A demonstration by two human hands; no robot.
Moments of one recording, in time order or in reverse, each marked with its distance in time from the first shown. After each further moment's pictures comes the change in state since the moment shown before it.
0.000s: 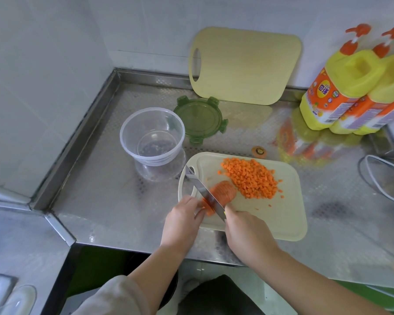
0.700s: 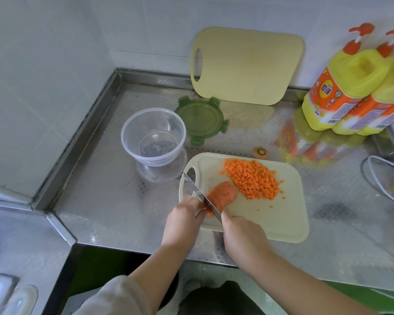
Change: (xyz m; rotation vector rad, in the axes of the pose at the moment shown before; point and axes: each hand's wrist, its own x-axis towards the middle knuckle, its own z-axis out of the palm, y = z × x) left_hand 0.004 0.000 0.001 0.044 -0.003 0.010; right_hand 0.003 -0.007 0.012 -0.081 -0.050 0.006
